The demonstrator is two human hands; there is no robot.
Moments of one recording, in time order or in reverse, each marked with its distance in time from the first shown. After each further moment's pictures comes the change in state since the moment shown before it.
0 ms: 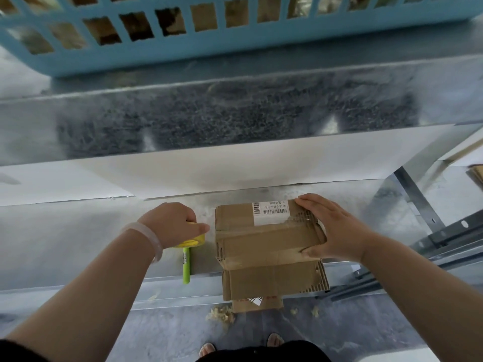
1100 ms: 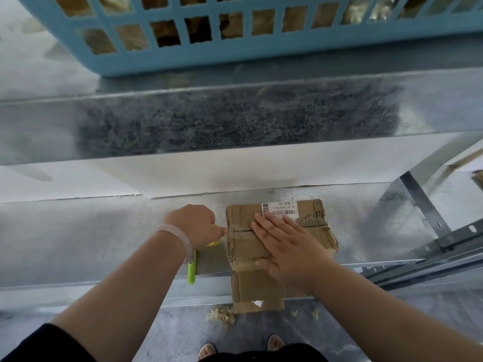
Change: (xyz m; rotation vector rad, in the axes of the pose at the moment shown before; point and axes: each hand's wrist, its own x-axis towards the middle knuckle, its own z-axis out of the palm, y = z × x) left_hand 0.002 0.022 0.009 0.136 0.007 -0.009; right_hand 0.021 -0.083 0.063 -0.342 0.040 -0.219
